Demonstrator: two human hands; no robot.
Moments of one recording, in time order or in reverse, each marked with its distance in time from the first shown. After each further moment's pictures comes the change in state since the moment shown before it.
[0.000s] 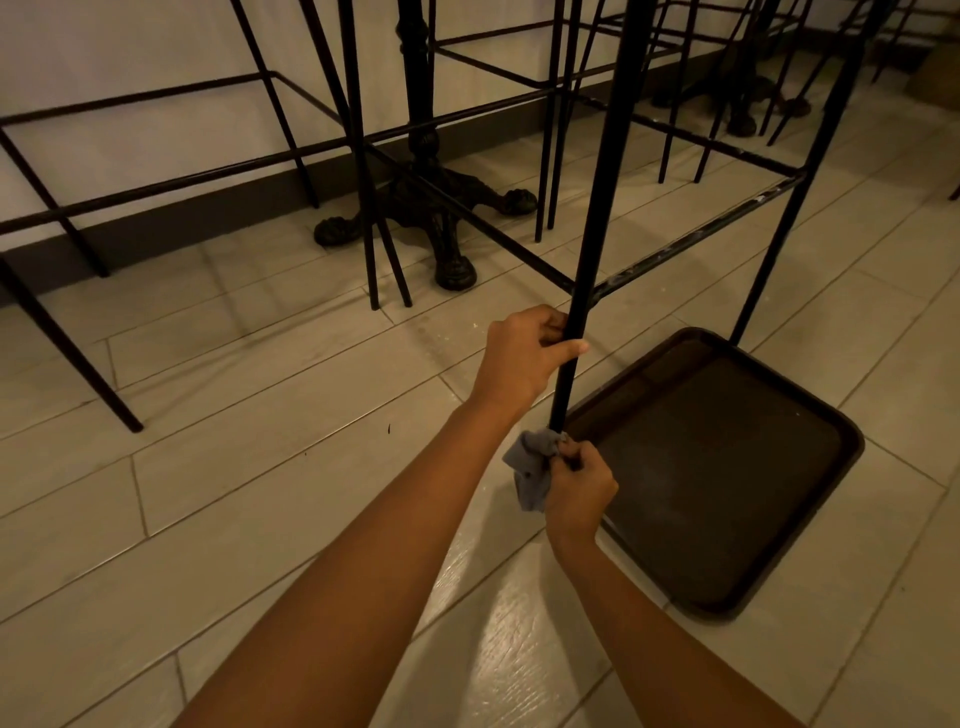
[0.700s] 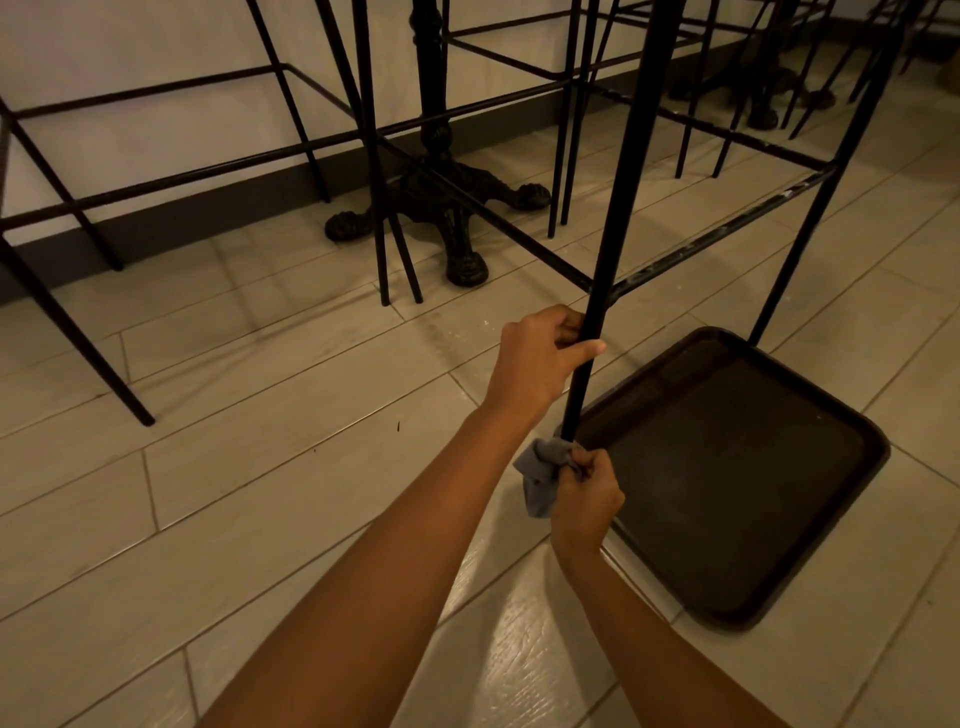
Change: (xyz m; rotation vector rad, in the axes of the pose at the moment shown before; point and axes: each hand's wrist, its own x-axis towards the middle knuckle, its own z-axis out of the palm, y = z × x) left_hand -0.001 -0.002 0.001 -0.019 0.019 -0.004; right_hand -0.004 0.012 0.004 -0.018 0.020 -0.030
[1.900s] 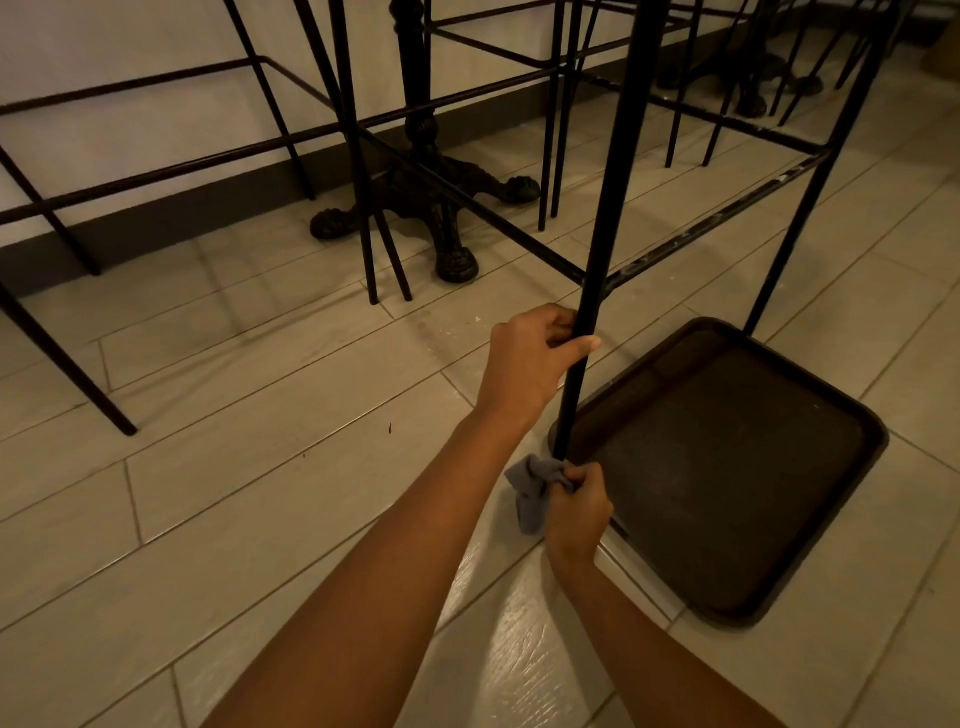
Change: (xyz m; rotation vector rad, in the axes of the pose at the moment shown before) left_hand -0.002 -0.004 0.002 -0.006 0.001 0.015; right_hand -0.004 0.022 0.003 -0.048 -0.029 0.086
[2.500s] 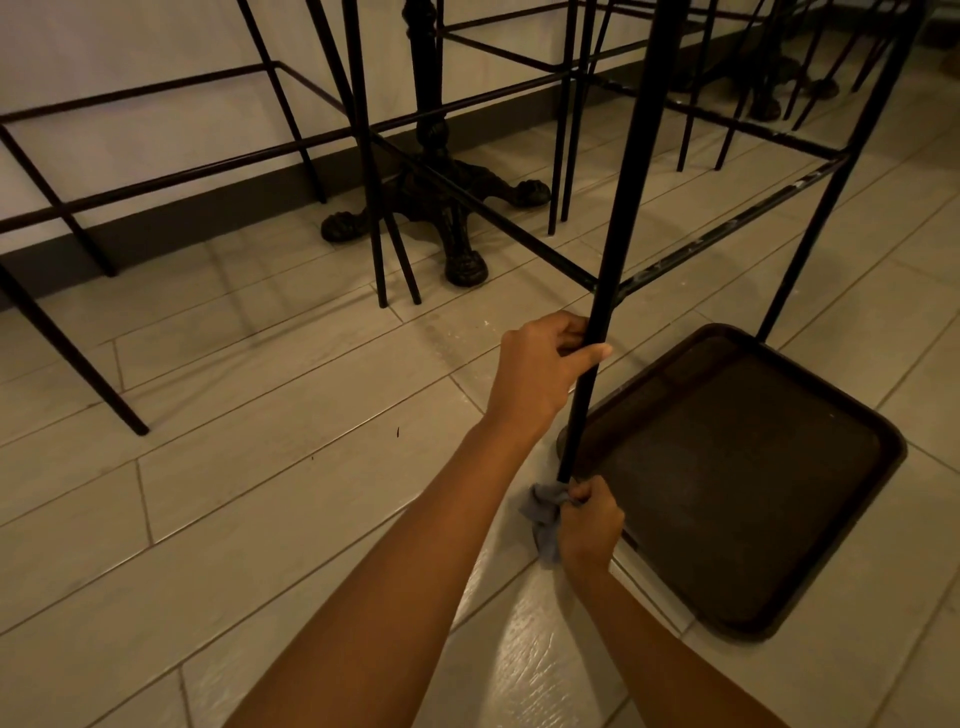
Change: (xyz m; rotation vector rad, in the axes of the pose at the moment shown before) left_hand -0.002 0.001 -0.001 -0.009 -0.004 0.012; right_hand 0.008 0.003 -0.008 -0.234 -0.104 0.015
